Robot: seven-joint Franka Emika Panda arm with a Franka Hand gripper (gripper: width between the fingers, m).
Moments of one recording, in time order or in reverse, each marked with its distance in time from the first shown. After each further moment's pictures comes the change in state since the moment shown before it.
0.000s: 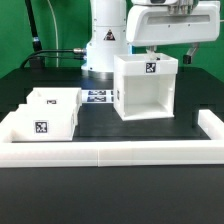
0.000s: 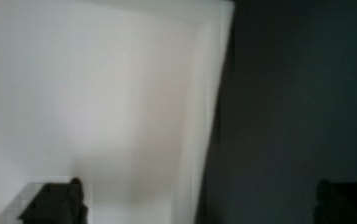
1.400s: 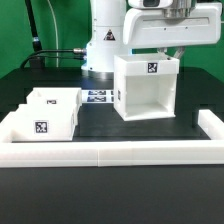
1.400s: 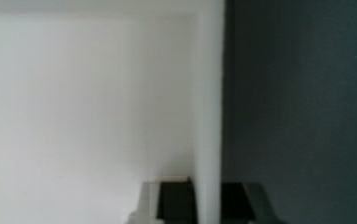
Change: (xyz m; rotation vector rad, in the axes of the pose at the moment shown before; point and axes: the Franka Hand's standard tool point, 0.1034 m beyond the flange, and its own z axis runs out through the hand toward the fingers) arm 0.005 0.006 0.003 0.015 -0.012 0.114
